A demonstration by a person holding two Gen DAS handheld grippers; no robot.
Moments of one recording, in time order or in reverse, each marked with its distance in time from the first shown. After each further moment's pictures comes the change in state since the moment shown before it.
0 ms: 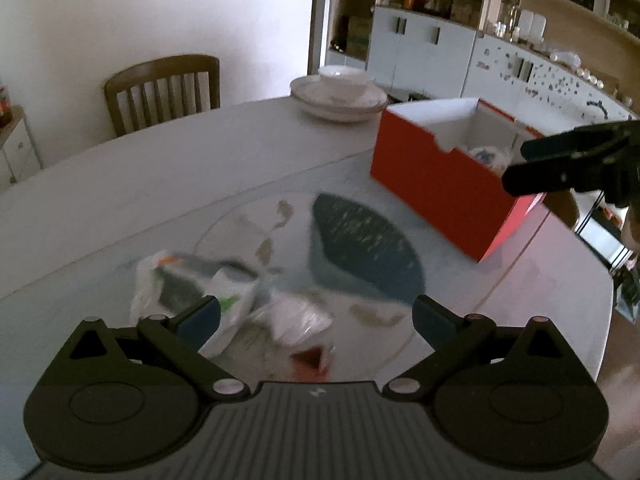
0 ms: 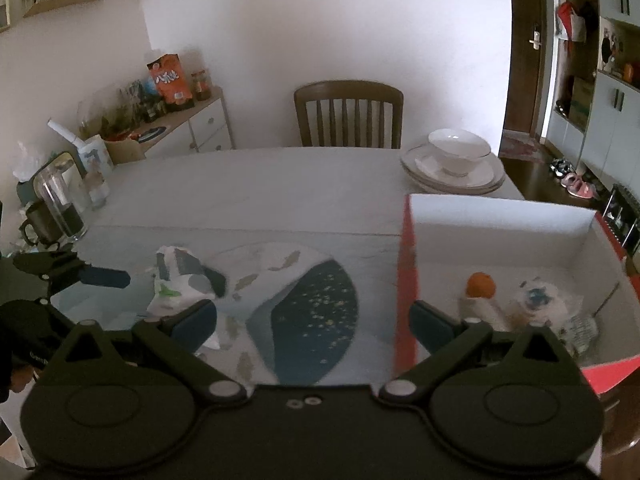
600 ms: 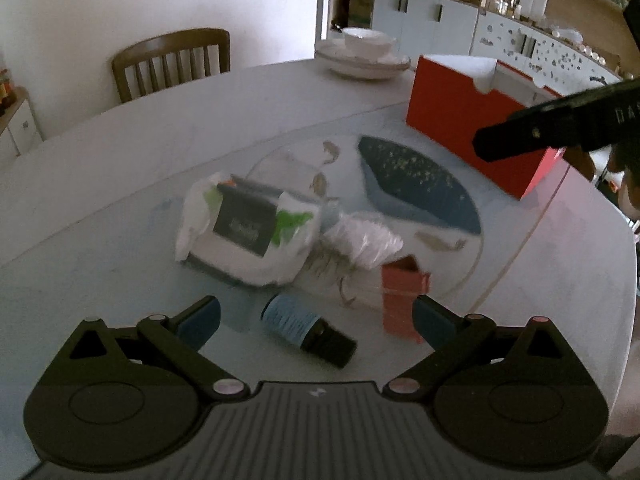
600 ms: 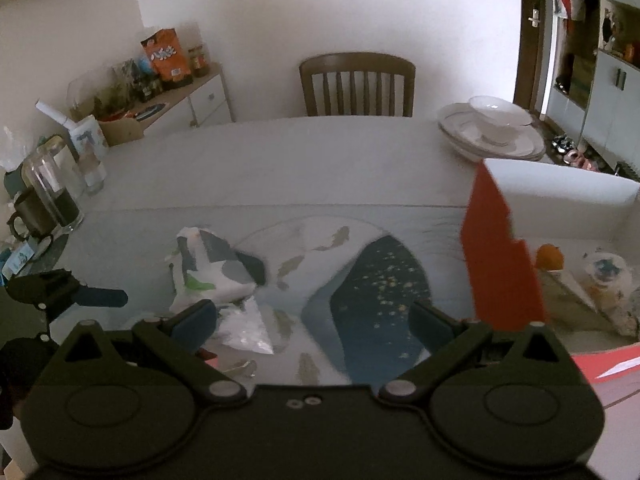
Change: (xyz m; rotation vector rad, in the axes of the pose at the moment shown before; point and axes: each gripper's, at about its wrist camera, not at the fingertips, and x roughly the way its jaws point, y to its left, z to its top) left arm 0.011 0.057 -0.052 0.029 0.053 0.001; right arm 0.060 0.066 -0.007 0.033 0.066 -0.017
